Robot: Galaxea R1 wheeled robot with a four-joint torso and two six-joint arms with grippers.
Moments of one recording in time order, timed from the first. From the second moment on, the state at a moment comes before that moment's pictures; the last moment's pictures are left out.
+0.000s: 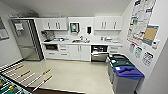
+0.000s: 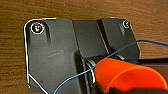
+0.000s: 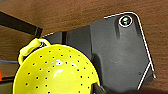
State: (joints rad) left arm 1.47 2.93 -2.54 0.53 -0.04 -0.46; right arm -1.52 3.00 -2.74 -0.76 0.21 0.83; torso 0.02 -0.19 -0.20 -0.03
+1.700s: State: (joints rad) left arm 1.47 2.92 -2.54 0.53 -0.05 -0.46; right arm -1.51 3.00 -2.74 -0.76 0.21 0.83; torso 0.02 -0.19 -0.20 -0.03
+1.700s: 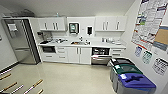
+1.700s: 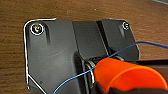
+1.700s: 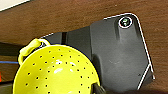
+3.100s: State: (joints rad) left arm 1.47 2.92 -2.54 0.52 -0.05 -0.46; right arm -1.51 3.00 -2.74 -0.76 0.21 0.83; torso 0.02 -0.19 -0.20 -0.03
